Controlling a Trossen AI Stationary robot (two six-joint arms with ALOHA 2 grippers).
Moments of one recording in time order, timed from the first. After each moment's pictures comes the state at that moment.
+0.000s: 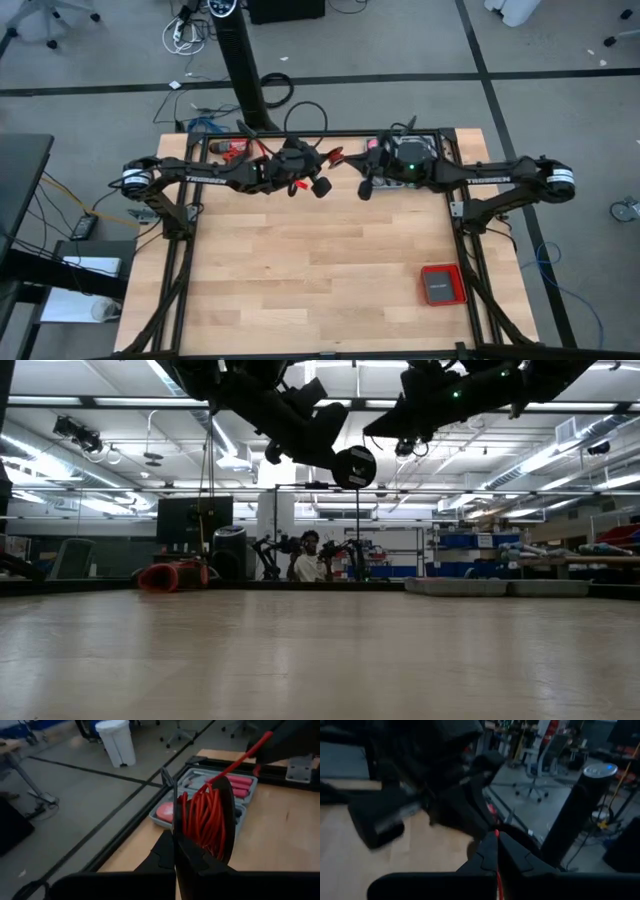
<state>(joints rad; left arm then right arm) 0.19 1.61 1.08 0.16 -0.45 -0.02 -0.22 1.22 0.73 0.36 0.16 -0.17</state>
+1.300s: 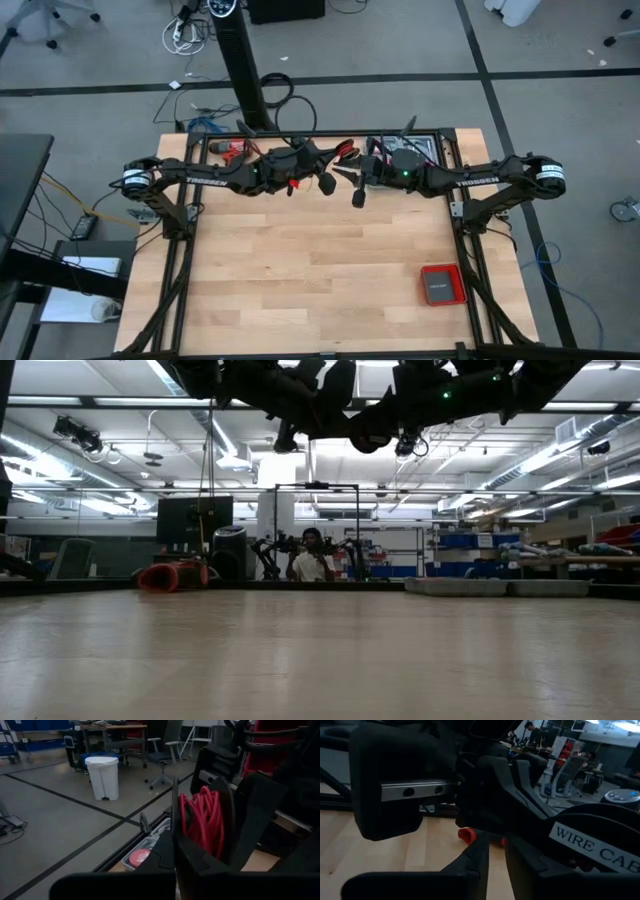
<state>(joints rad) 0.15 1.61 1.08 0.43 -0.39 -0.08 -0.18 1.32 0.73 0.54 0.11 -0.22</state>
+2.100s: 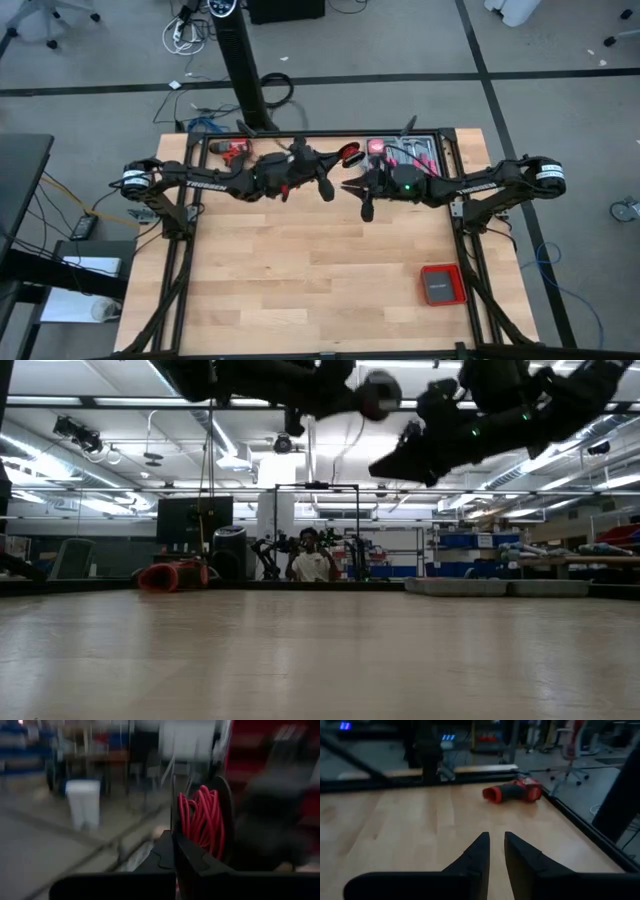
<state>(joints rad) 0.12 1.61 1.05 0.61 -0.34 -0.05 -0.15 1.32 0.53 0.60 0.08 -0.01</state>
